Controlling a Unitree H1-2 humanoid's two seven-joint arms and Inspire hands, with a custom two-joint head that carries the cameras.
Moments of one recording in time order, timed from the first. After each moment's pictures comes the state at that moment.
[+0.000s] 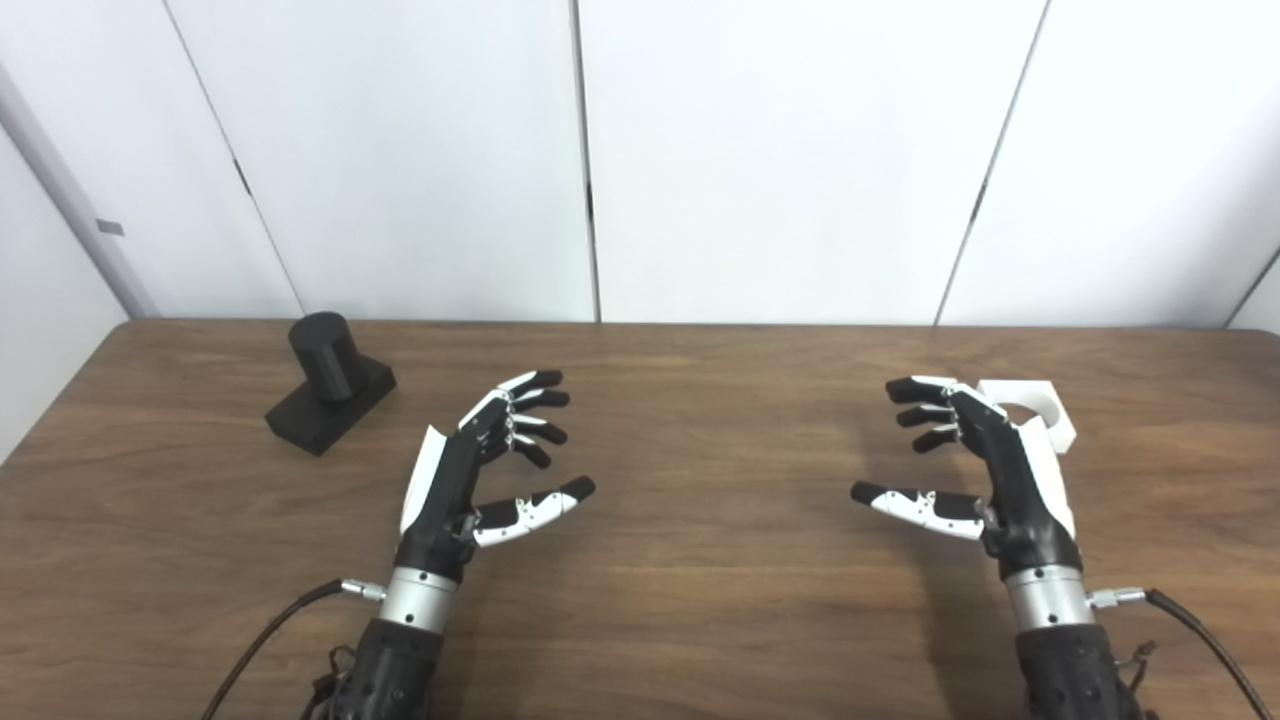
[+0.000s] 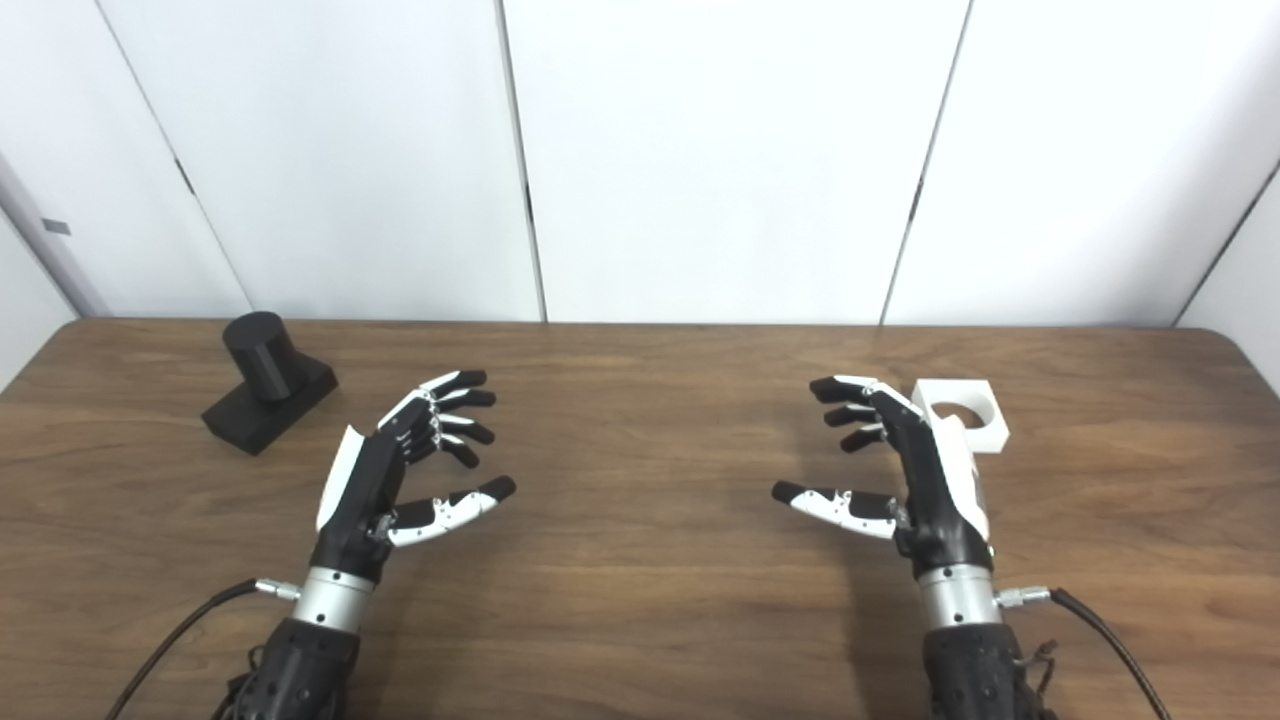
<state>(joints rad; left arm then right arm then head) -0.16 0.12 -0.06 0.18 0.16 -0.43 0.00 -0.10 -0.17 0.00 -0.05 -0.38 -0.13 -0.15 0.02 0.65</state>
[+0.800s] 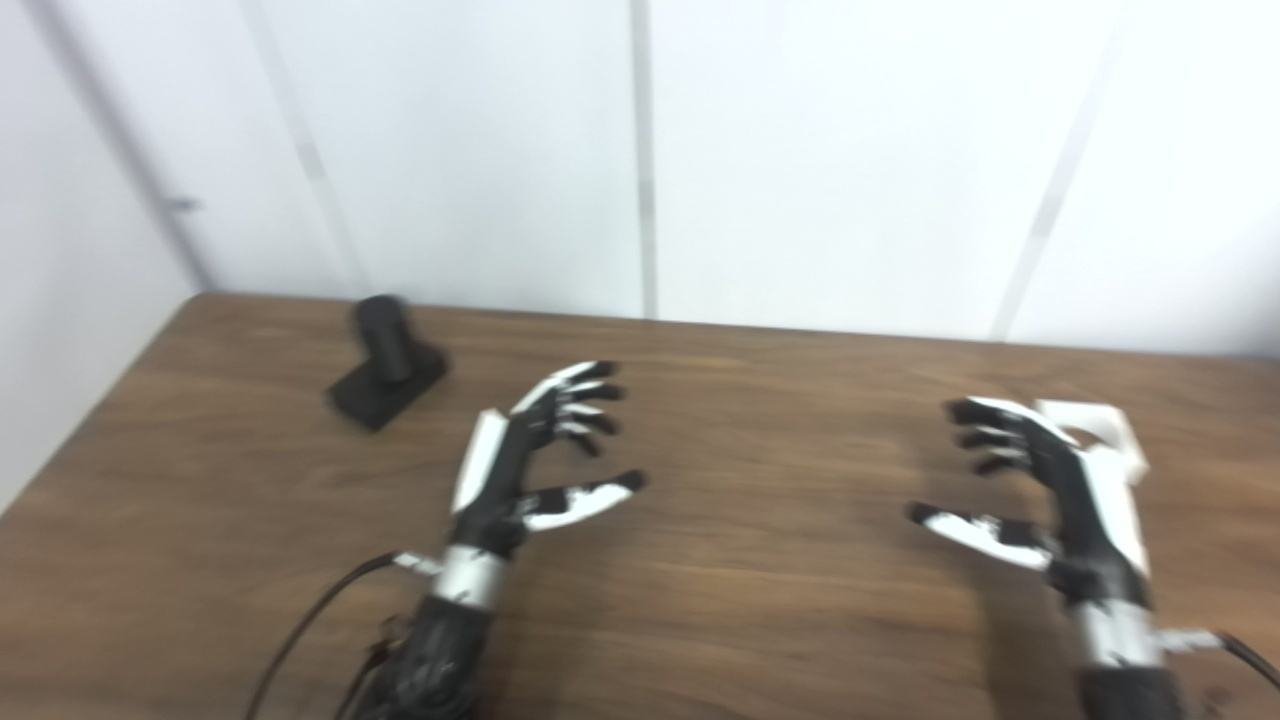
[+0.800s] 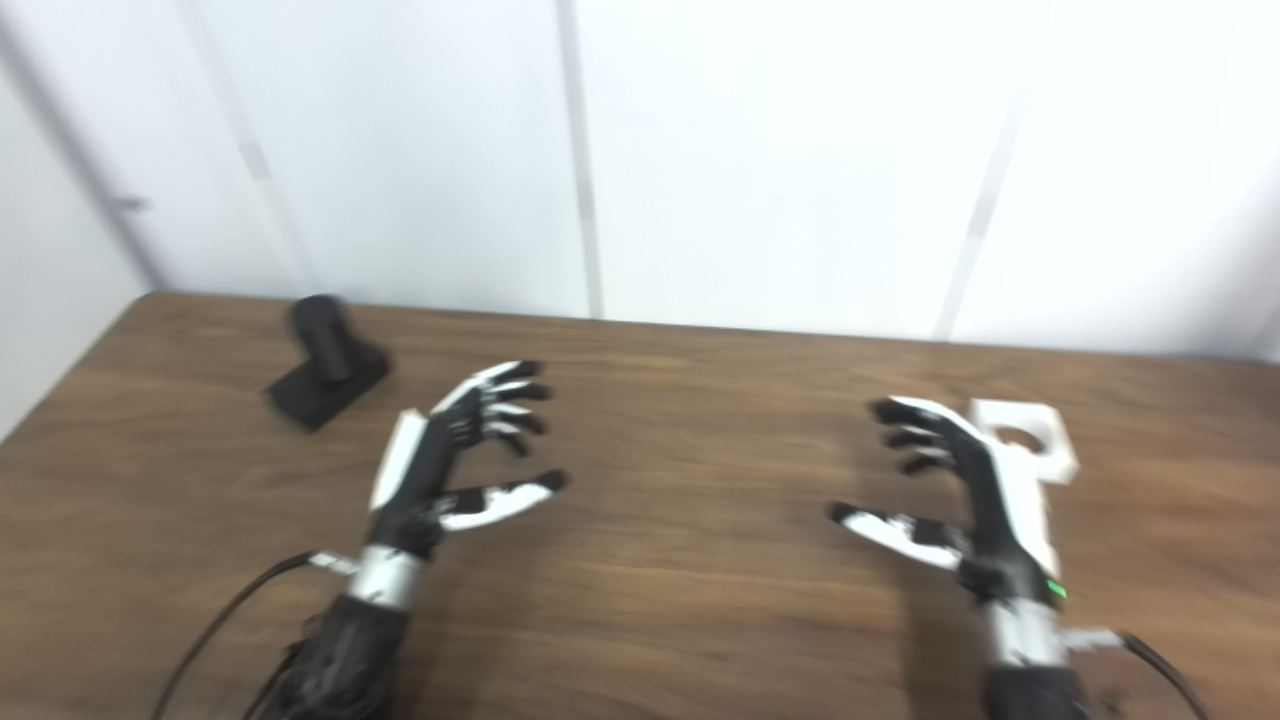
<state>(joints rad) -0.17 0.12 -0.10 0.20 0.19 -0.43 0.05 -0.09 -0.20 0.00 -0.03 -0.37 -0.15 -0.14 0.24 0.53</state>
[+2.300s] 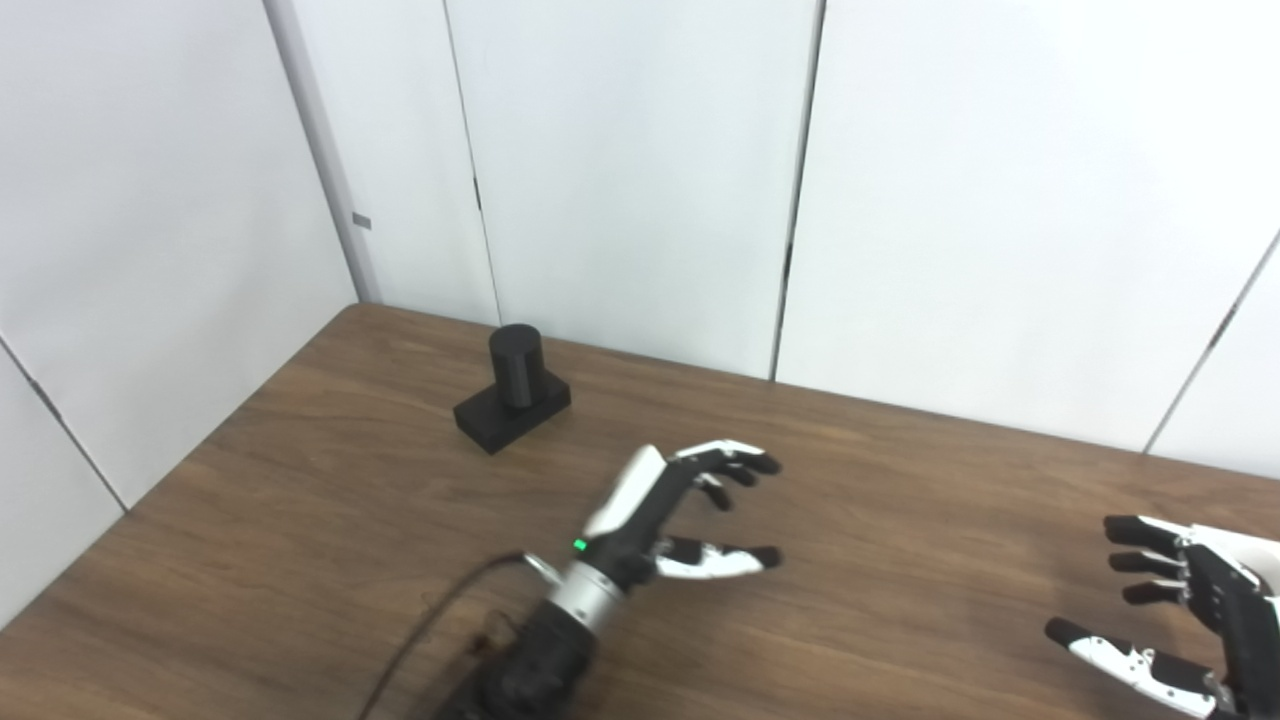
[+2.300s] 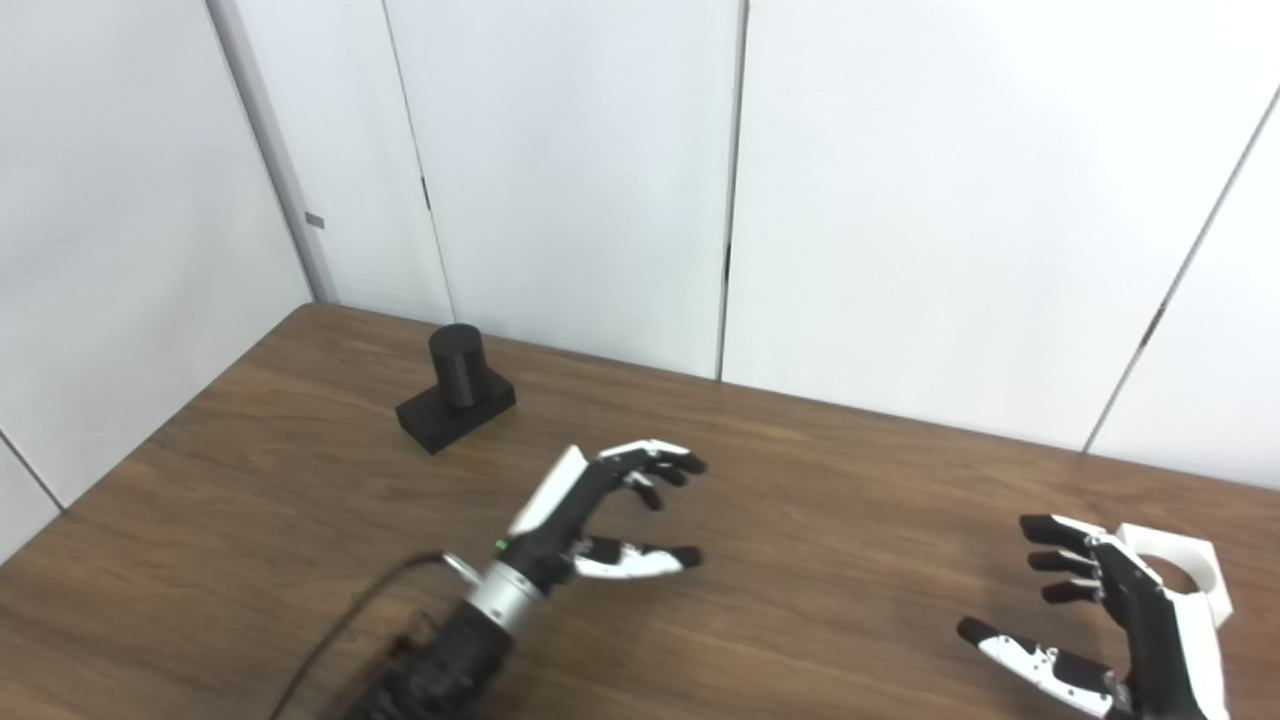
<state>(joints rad) -0.20 0.25 -0.15 0.08 0.33 -0.20 -0.01 -0.07 -0.19 -0.02 -0.14 -0.33 -0.04 -0.07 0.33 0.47</state>
